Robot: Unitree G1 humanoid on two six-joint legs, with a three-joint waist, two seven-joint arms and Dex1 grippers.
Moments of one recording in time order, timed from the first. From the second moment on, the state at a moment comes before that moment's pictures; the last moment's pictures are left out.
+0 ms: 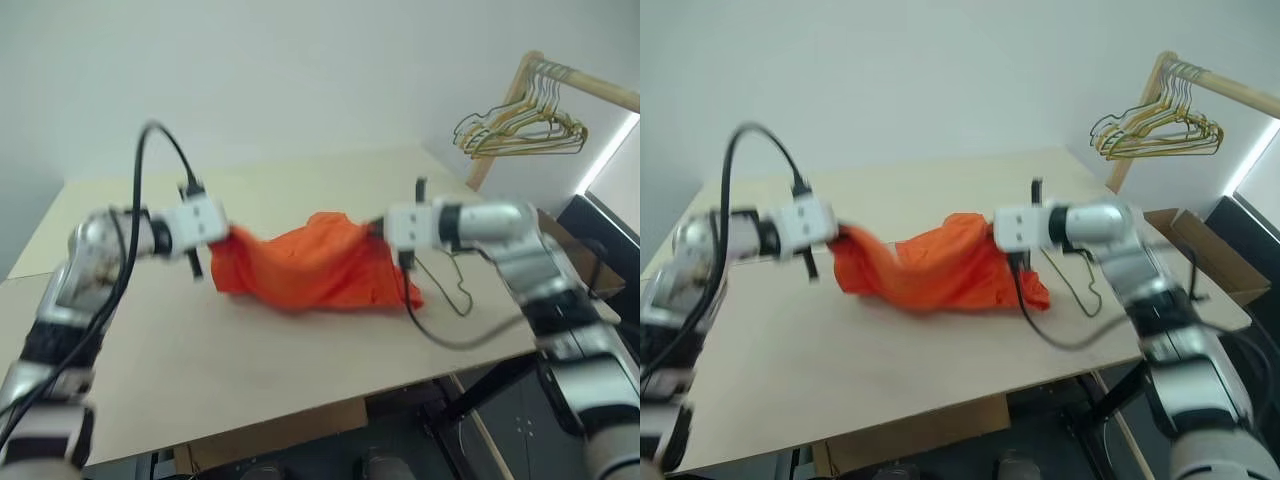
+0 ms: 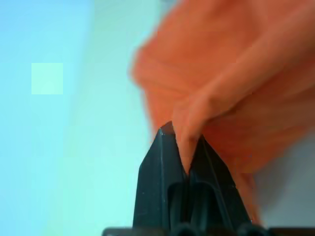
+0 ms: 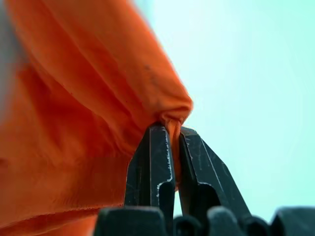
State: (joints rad) left arm -0.83 0.78 -0.13 0.34 0.14 0.06 -0.89; right arm -1.00 -0.62 0.34 0.47 -0.27 -0.22 0.90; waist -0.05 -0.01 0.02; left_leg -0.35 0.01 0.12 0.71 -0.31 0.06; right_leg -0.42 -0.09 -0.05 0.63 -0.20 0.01
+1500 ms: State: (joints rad) left arm 0.14 1.19 0.07 -0.52 0.02 0.10 -1.00; right arm -0.83 -0.65 0.63 0.92 -0.76 -1.08 0.16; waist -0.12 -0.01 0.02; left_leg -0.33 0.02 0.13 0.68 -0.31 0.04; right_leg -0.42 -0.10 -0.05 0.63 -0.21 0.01
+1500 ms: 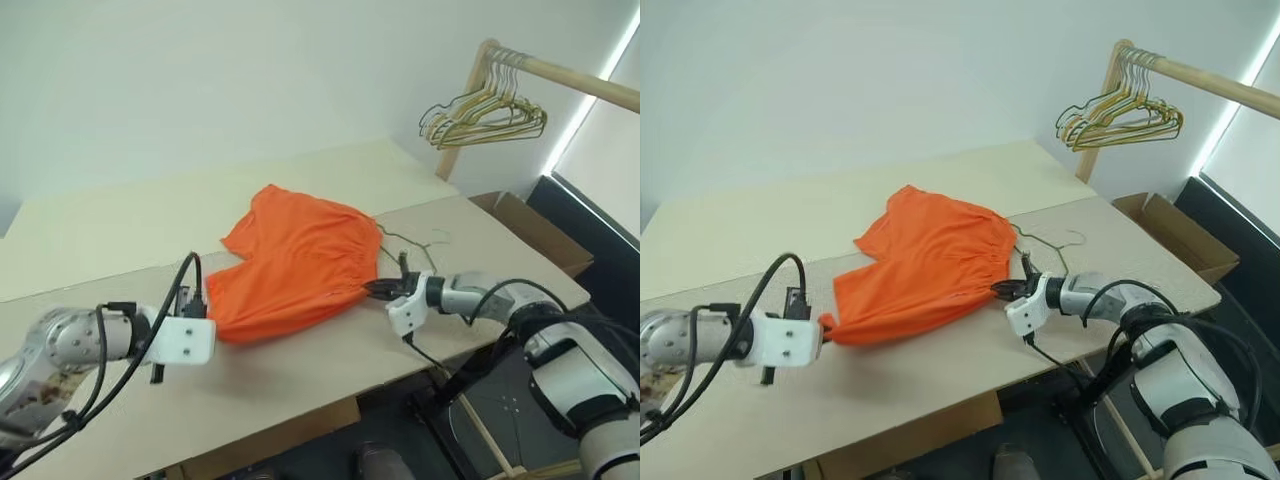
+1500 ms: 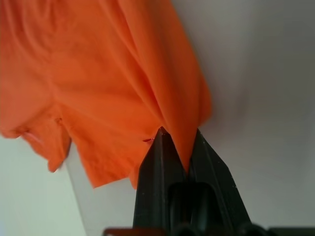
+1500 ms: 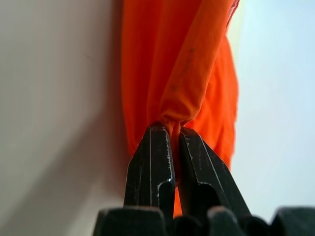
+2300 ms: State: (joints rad) left arm 0.61 1.01 0.29 -1.01 0.10 0.48 -1.02; right arm -0.63 -0.66 0.59 0.62 -0.82 -0.89 0.04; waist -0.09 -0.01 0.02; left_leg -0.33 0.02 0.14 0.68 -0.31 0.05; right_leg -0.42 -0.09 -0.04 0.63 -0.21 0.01
